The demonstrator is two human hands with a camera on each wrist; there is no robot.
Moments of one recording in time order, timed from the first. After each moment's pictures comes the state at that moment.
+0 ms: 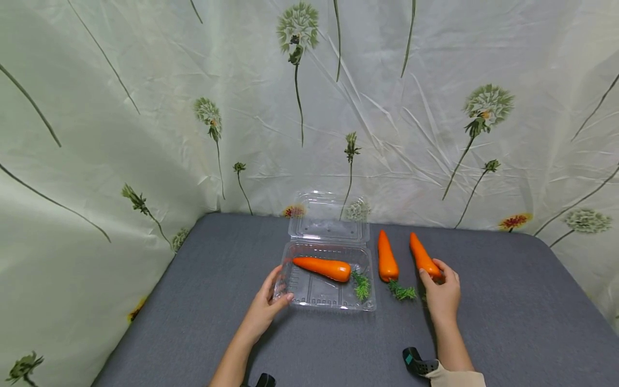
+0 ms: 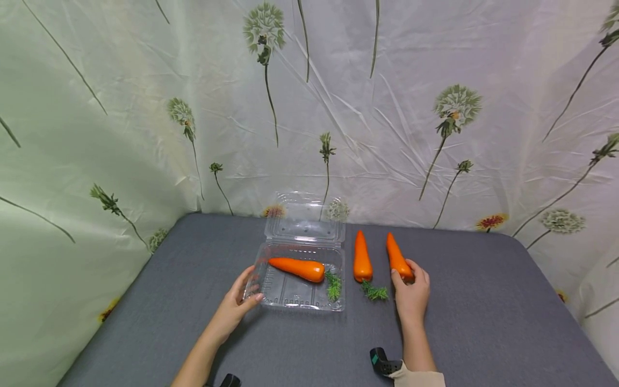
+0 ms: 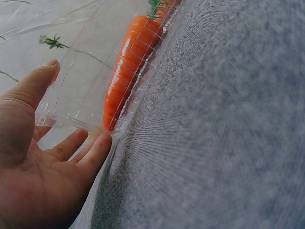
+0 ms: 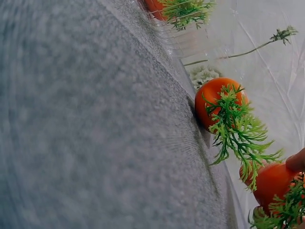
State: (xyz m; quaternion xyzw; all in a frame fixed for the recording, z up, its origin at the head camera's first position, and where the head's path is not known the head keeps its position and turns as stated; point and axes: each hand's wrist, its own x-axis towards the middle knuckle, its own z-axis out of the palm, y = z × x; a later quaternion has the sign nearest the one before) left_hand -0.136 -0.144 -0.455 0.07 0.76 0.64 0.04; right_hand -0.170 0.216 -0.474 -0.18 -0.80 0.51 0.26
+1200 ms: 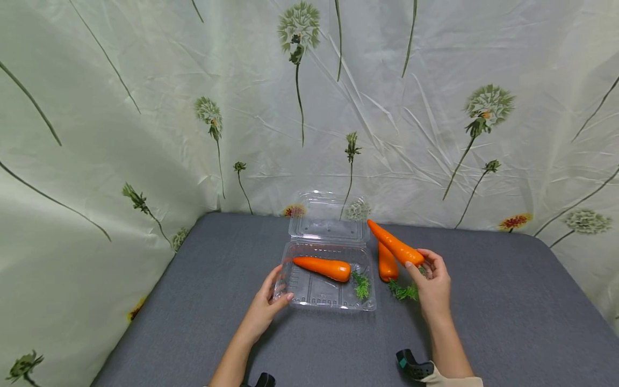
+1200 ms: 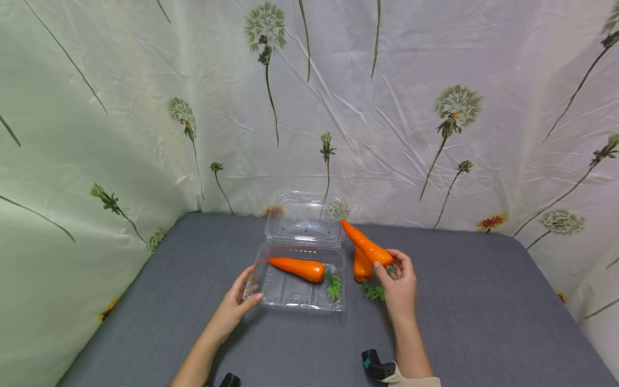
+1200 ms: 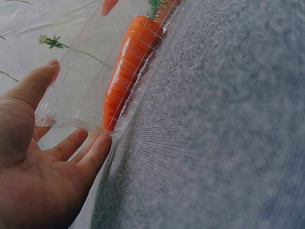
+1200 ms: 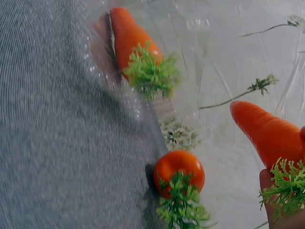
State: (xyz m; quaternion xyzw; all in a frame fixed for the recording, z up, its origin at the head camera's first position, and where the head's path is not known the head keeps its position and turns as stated) left_hand -0.136 -0.144 -0.454 0.08 0.75 0.65 0.04; right_hand -0.162 0.184 -0.433 -0.07 -0.69 0.68 0.23
